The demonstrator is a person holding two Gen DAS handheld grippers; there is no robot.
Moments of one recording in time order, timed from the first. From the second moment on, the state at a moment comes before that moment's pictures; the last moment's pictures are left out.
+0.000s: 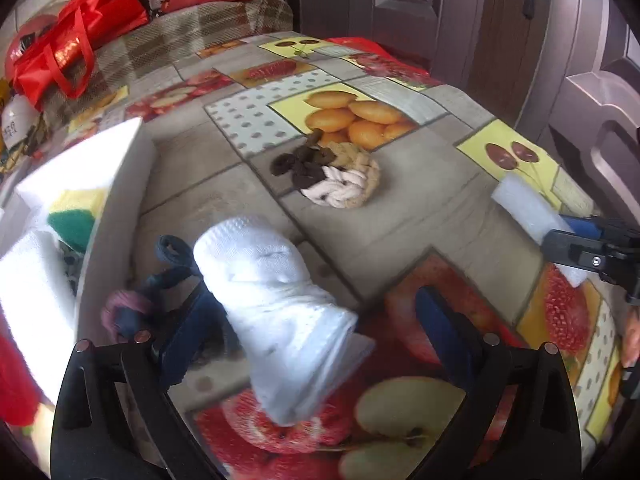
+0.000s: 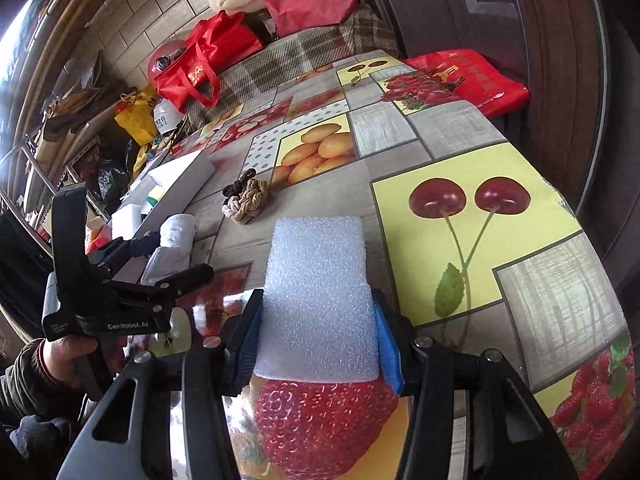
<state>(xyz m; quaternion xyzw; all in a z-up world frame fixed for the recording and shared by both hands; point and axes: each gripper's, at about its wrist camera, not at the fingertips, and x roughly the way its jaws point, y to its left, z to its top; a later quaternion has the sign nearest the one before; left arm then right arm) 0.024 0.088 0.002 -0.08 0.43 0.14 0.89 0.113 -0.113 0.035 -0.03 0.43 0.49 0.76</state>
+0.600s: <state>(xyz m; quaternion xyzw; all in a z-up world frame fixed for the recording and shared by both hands) -0.026 0.102 0.048 -0.12 0.35 0.15 0.91 0.112 -0.114 0.034 -0.03 0.43 0.49 0.76</state>
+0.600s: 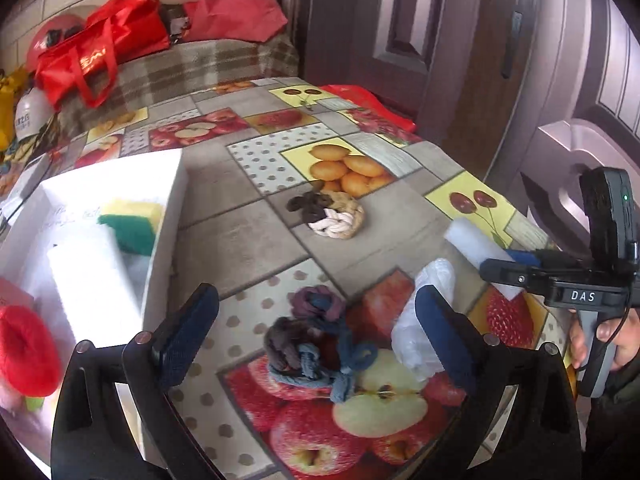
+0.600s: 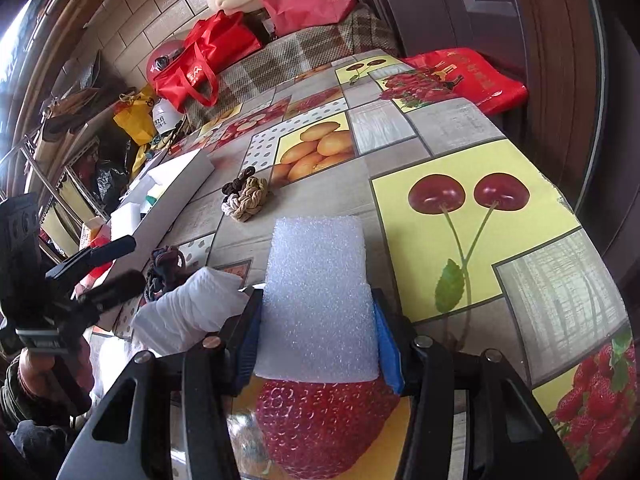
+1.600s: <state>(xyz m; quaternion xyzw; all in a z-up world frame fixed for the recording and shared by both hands) -0.039 0.077 0.041 -0.08 0.38 0.15 0.91 0.112 -0.114 0.034 -0.03 0.43 0.49 0.76</state>
